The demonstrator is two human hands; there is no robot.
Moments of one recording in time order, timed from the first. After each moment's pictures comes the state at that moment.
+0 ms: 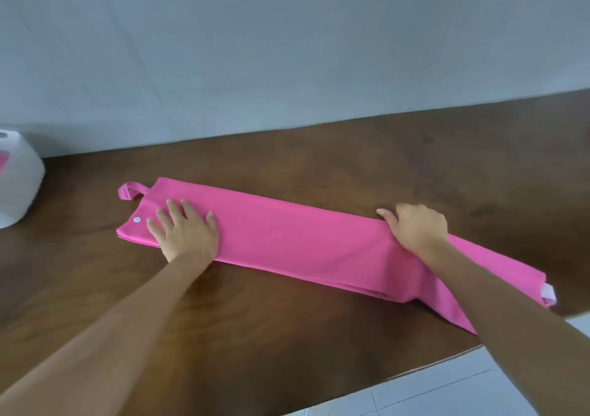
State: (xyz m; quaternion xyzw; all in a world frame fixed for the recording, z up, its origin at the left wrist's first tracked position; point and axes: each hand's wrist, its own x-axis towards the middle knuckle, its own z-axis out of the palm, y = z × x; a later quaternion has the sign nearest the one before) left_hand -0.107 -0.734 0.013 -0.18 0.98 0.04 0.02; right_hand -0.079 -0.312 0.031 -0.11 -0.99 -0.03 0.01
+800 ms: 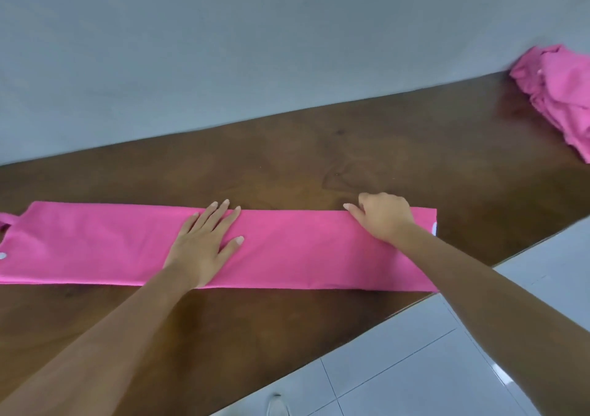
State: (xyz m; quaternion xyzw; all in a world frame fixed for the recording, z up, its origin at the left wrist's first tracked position) left_hand -0.082 -0.566 0.004 0.25 0.97 0.03 0.03; right_hand -0.045 -0.186 0.048 -0.06 -1.00 -0.04 0.00
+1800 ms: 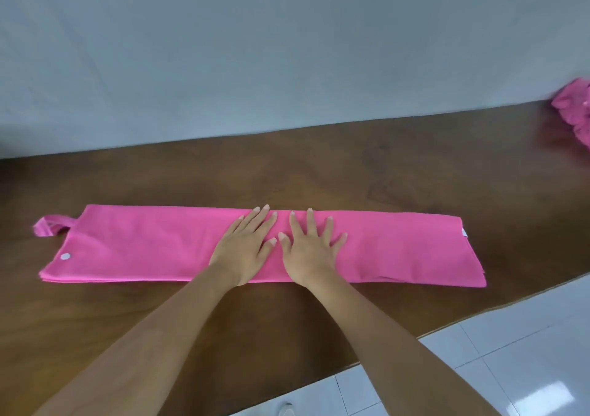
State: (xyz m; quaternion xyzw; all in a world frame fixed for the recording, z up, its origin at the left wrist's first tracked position) left_hand -0.073 -0.593 0.007 0.24 0.96 0.11 0.05; right_hand -0.037 -0.434 0.033 -0.10 -0.98 0.12 -0.13
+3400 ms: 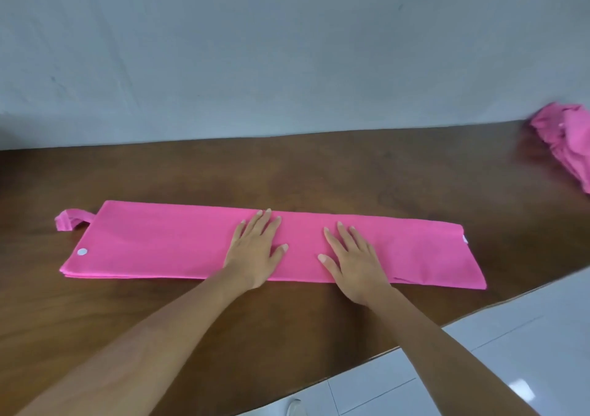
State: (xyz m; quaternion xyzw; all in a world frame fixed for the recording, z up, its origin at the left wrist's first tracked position) left_hand -0.062 -0.624 0.019 0.22 0.96 0.16 0.06; right_hand 0.005 -0.391 0.033 -0.01 -0.99 0.05 -0.11
